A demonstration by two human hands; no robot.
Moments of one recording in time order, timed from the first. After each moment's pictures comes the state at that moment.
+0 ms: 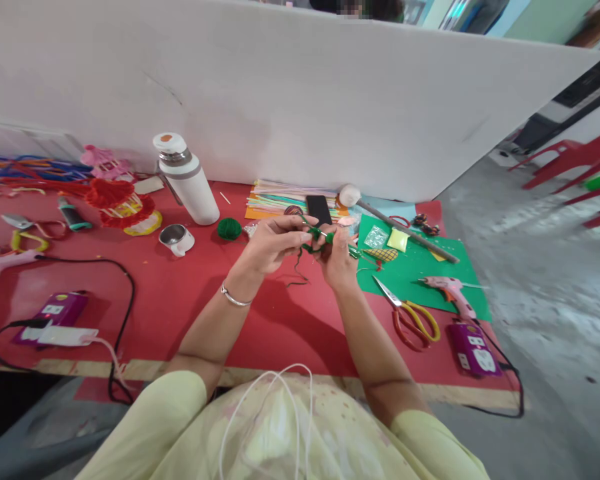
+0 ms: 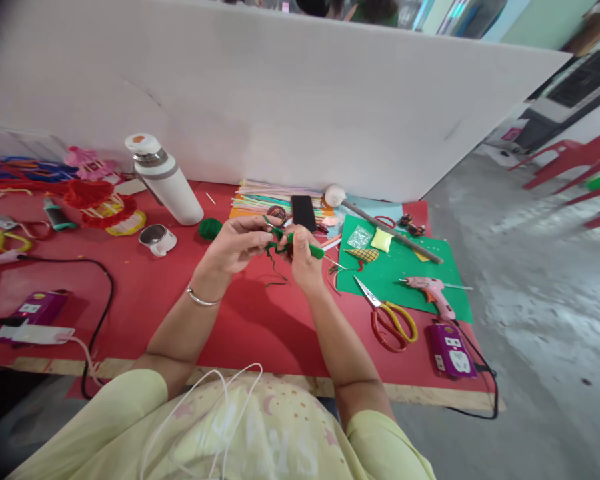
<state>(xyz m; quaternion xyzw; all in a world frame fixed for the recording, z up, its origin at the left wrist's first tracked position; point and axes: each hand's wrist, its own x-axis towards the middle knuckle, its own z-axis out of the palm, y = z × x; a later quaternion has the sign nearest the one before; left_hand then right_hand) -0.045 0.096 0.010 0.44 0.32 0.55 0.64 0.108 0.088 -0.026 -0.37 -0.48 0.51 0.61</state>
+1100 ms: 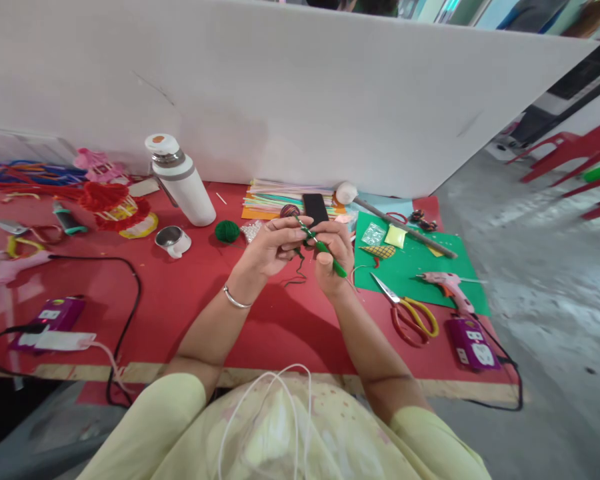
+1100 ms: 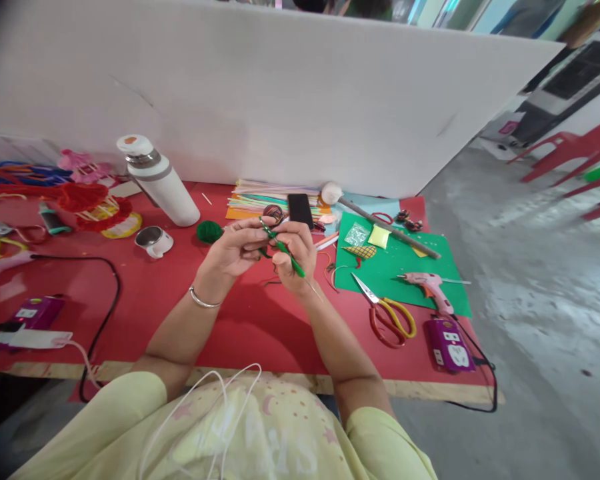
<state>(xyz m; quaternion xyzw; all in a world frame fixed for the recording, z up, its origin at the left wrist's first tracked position) -0.038 0.094 0.012 0.29 0.28 0.51 0.76 0.113 0.092 -0.036 -0.27 -0.69 0.08 0.67</state>
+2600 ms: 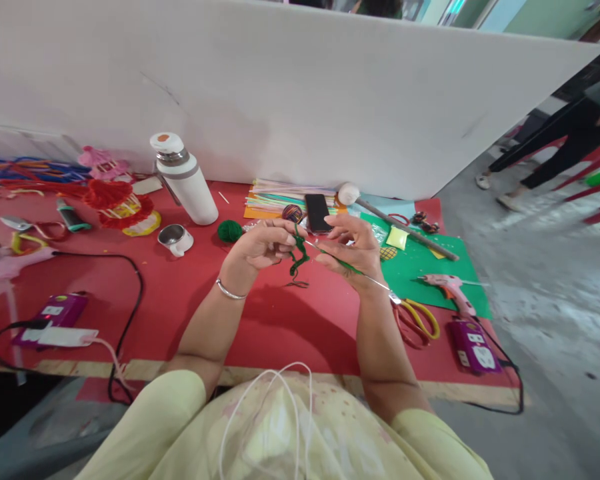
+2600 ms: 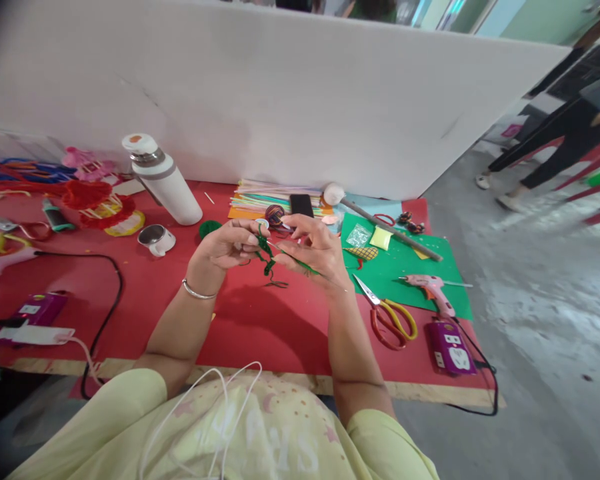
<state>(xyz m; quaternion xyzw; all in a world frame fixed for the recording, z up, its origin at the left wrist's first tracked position) -0.068 0.105 0.014 0.36 0.29 0.41 0.78 0.170 0.094 -0.011 -0.24 -0.83 0.02 0.50</state>
